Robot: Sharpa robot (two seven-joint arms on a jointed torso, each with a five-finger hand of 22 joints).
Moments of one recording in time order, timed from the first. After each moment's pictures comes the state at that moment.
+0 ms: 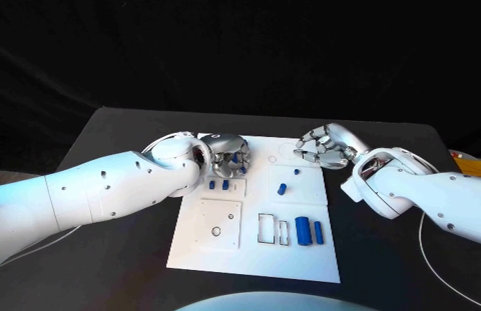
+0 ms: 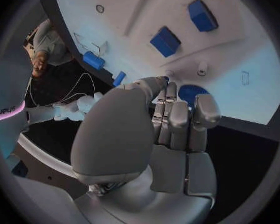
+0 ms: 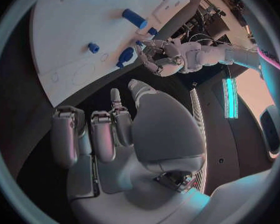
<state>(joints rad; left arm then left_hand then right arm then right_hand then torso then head) 1.15 -0.68 -0.03 1.44 -1.52 -0.14 -0.08 1.56 -0.25 0.60 0.19 0.21 0.94 0.15 0.40 0.27 1.06 0.08 0.43 0.12 1.37 0.01 1.36 0.89 0.12 1.23 0.12 1.32 1.15 1.19 -0.91 -0.14 1.60 -1.01 -0.53 -0.01 1.31 -0.14 0.24 0.29 0.28 0.90 0.14 0.27 0.46 1.44 0.06 1.40 1.31 1.47 -0.01 1.52 1.31 0.03 1.47 0.10 1.42 1.31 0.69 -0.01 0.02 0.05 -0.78</state>
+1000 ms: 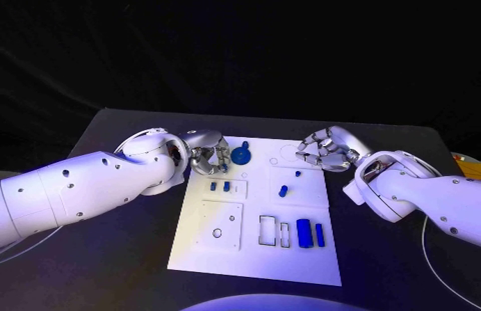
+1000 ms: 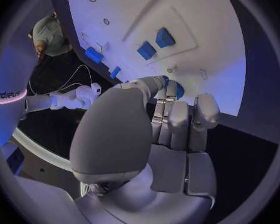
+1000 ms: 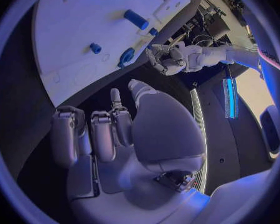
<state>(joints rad) 1.15 -0.82 0.01 1.51 -1.44 -0.11 -0.10 1.53 -0.25 0.60 0.19 0.21 0.97 0.14 0.38 0.28 1.09 0.08 0.39 0.12 1.37 0.01 1.36 0.88 0.12 1.23 0.12 1.32 1.15 1.19 -0.92 -0.14 1.60 -1.01 -0.53 -0.01 1.31 -0.14 0.24 0.29 0.28 0.90 0.14 0.27 0.46 1.44 0.06 1.40 1.31 1.47 -0.01 1.52 1.31 0.03 1.47 0.10 1.42 1.31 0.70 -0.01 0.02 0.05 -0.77</state>
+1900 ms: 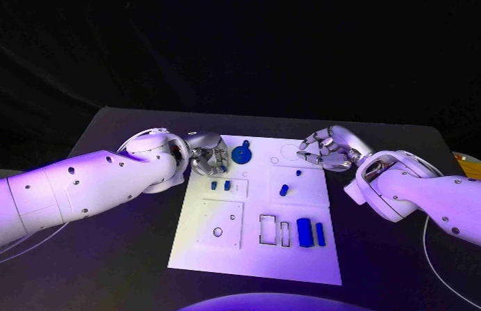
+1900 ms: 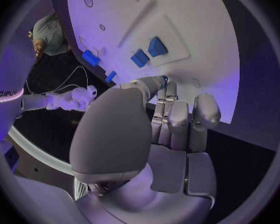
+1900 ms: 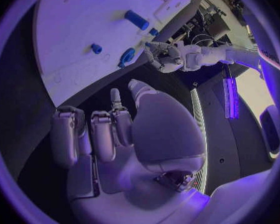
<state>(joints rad) 1.15 -0.80 0.00 1.47 -1.43 -0.07 -0.11 1.53 -0.25 0.60 0.19 0.21 0.97 0.14 0.38 0.28 1.10 0.08 0.39 0.12 1.37 0.01 1.36 0.87 0.12 1.23 0.12 1.32 1.14 1.19 -0.92 -0.14 1.60 -1.01 -0.53 -0.01 1.31 -0.14 0.24 0.29 0.28 0.90 0.14 0.27 0.46 1.44 0.06 1.40 1.31 1.47 -0.01 1.52 1.31 0.03 1.47 0.10 1.42 1.31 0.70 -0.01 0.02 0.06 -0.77</state>
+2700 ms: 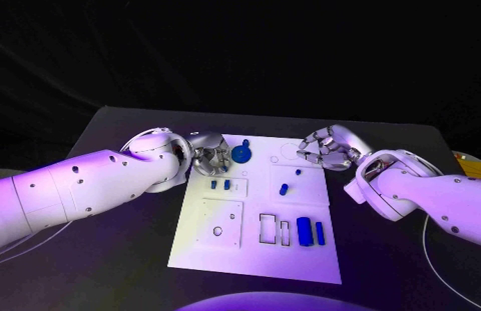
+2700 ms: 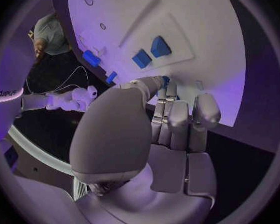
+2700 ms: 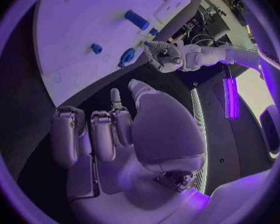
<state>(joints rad) 1.15 -0.78 0.00 1.46 -1.42 -0.07 -0.11 1.53 -0.25 0.60 0.19 0.21 0.97 0.14 0.38 0.28 1.10 0.08 0.38 0.12 1.37 0.01 1.36 0.87 0.12 1.23 0.12 1.32 1.14 1.19 -0.92 -0.14 1.60 -1.01 -0.53 -0.01 1.31 -0.14 0.24 0.29 0.28 0.90 0.14 0.27 0.46 1.44 0.06 1.40 1.31 1.47 -0.01 1.52 1.31 0.03 1.47 0.10 1.42 1.31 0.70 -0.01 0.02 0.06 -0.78</state>
